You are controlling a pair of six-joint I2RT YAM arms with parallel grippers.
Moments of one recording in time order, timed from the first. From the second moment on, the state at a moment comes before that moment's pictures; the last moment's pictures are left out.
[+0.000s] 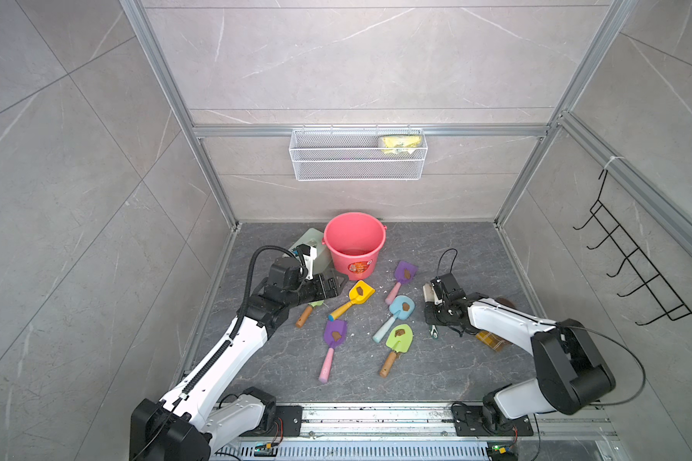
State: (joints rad) left arm -0.44 1.07 0.87 -0.33 0.37 -0.62; right arm 0.38 1.44 0.75 -0.41 0.01 0.39
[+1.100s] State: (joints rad) left arm -0.35 1.23 0.88 0.15 1.04 -0.56; right arm 0.62 1.26 0.90 0.10 -0.89 0.53
